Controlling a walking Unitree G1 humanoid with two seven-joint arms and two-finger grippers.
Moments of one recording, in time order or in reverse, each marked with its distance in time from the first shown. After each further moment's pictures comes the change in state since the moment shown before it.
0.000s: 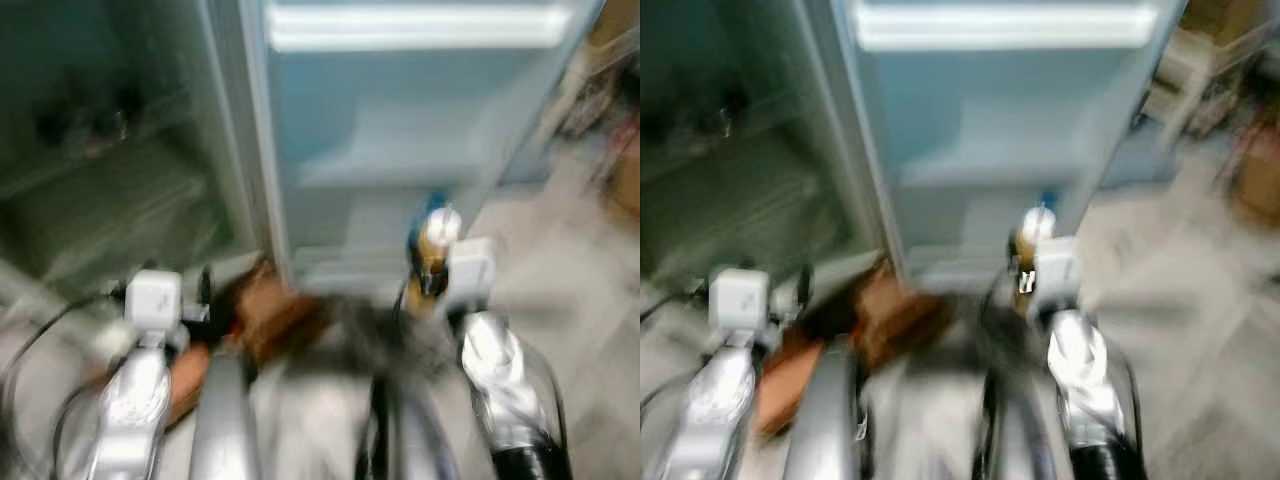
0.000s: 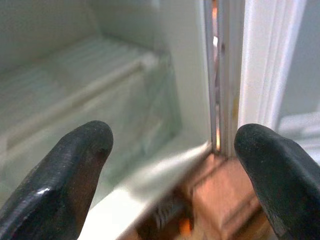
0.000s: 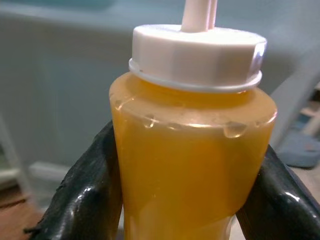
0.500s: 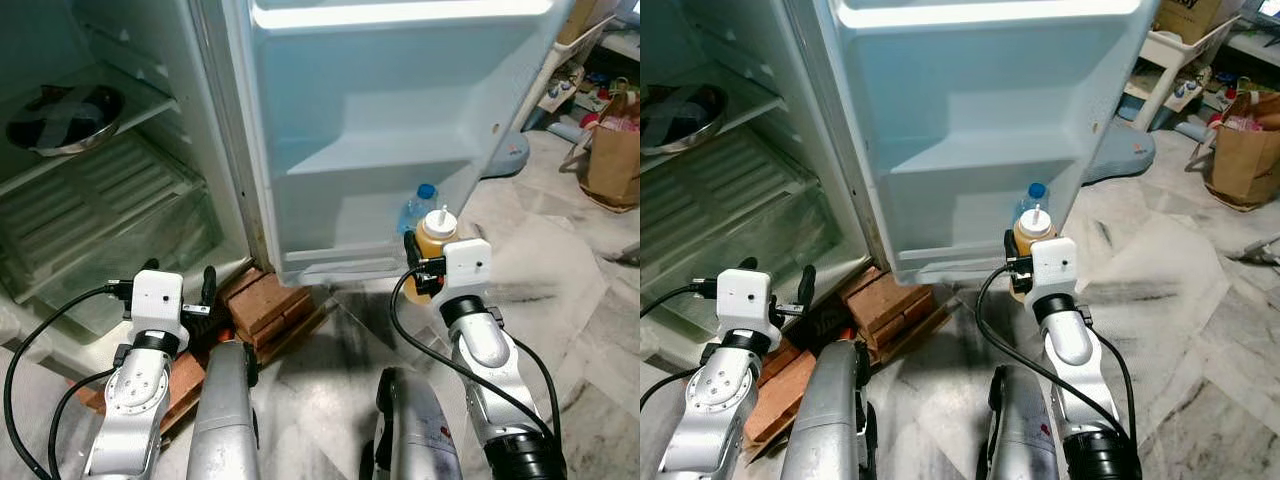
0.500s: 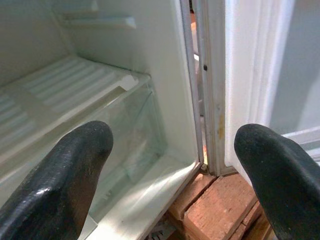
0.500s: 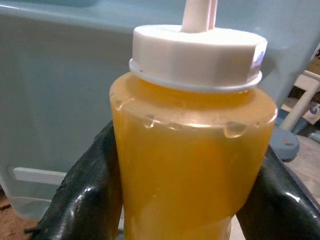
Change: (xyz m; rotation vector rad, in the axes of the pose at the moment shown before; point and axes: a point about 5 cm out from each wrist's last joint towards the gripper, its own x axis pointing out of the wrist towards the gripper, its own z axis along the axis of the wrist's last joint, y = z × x) left arm 0.009 0.002 0.015 0.014 -0.064 -0.003; right arm 0.010 0.000 0.010 -0.015 -0.039 0.004
